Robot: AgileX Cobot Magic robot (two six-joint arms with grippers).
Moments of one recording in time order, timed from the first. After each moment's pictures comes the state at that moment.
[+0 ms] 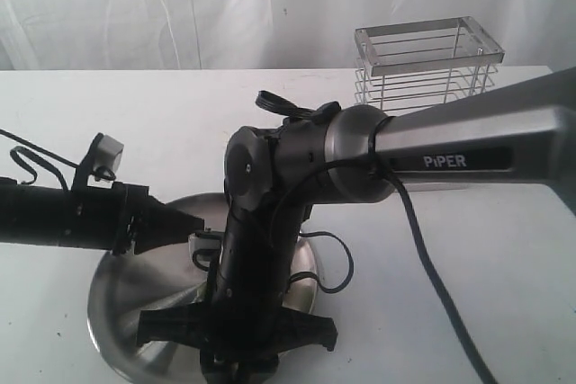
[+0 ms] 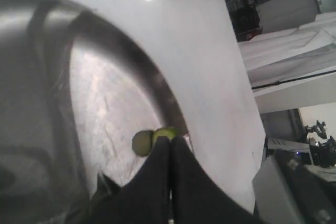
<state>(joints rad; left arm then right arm) 0.03 1.97 -0.78 -1.64 1.16 1.52 0.88 2.00 -1.30 0.50 1.07 0.43</state>
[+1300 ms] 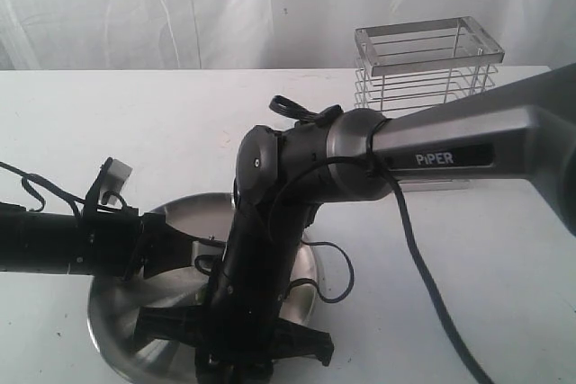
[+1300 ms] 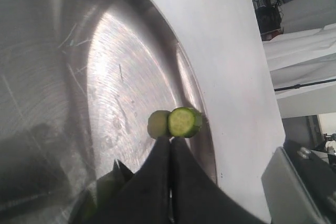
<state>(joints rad) -0.03 1.96 -0.67 -1.79 1.08 1.64 0.84 2.04 -1.30 0.63 1.12 0.38</state>
